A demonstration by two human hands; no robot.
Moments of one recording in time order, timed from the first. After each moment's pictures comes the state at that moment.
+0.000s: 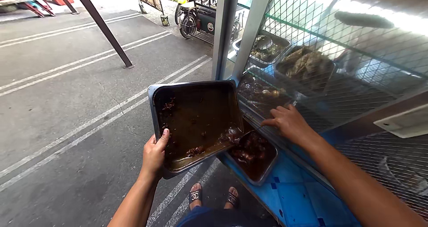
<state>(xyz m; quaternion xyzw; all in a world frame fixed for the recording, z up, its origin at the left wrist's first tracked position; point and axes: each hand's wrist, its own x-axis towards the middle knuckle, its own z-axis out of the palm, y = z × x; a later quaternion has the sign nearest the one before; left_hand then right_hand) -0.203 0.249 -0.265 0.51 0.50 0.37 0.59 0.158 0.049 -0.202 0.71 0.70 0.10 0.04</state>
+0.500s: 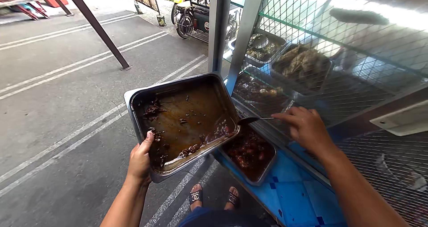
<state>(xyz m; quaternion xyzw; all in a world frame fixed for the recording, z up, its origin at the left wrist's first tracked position) -0.215 0.260 -0.264 0.44 0.48 0.40 0.65 0.158 0.011 -0.188 0.78 0.60 0.12 -0.14</state>
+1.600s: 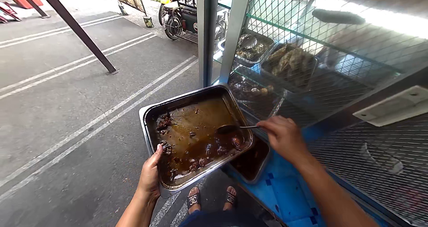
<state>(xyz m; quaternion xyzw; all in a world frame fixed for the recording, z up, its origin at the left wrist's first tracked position) -0.202 0.232 -0.290 0.38 0.41 0.35 0.75 0.104 0.019 -0.204 0.79 0.56 0.11 -0.23</state>
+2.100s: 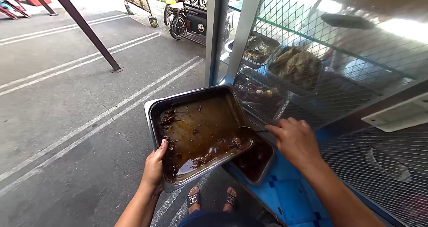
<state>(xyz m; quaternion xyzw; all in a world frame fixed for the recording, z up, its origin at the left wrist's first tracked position) -0.205 0.245 -0.291 0.40 0.46 0.34 0.71 0.090 0.020 -0.185 0.82 0.55 0.17 -0.03</state>
